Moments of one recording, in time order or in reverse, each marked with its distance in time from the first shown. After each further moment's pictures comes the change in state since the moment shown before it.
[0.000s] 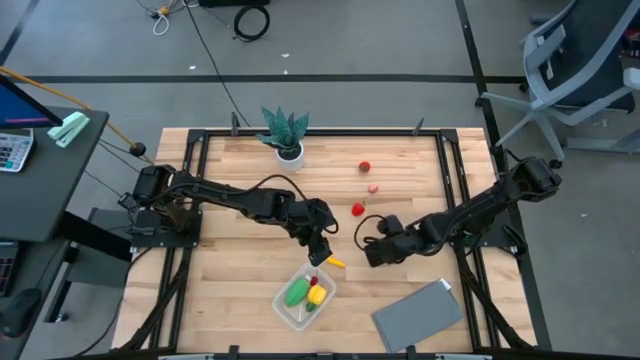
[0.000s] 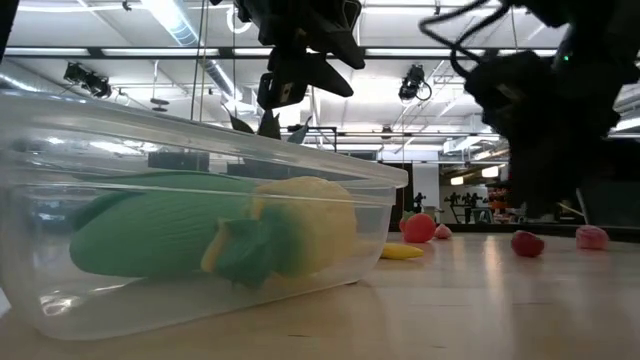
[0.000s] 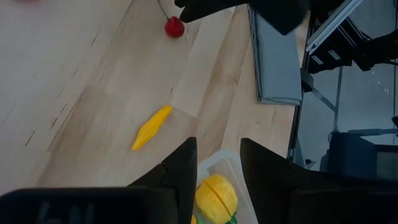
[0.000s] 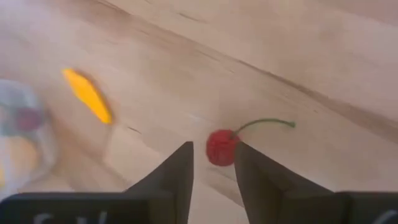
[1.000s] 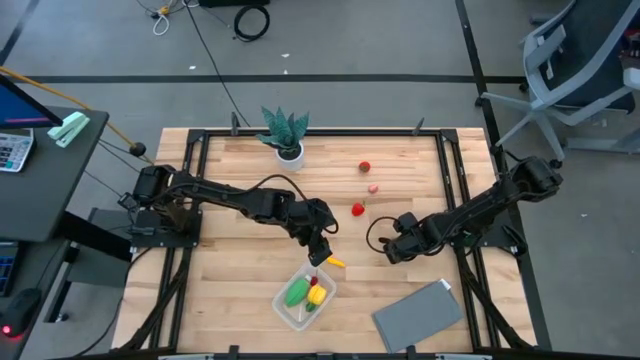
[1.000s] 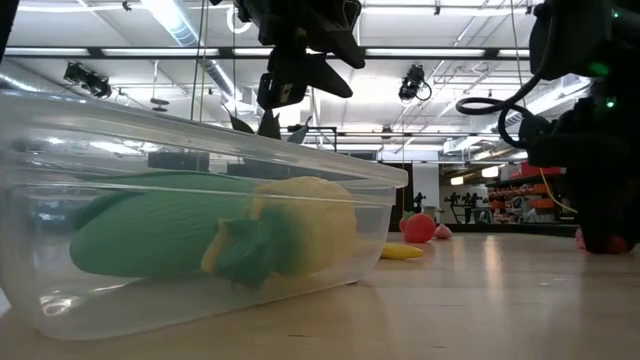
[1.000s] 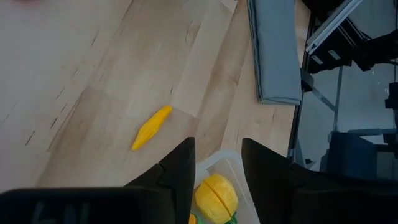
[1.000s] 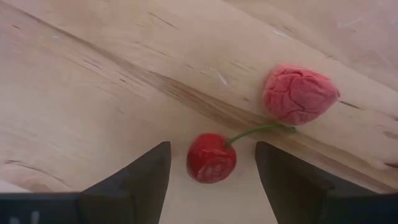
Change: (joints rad) left arm 0.000 0.000 0.000 -0.001 0.001 0.000; right arm 0.000 -0.003 -0.087 -0.319 -0.071 -0.006
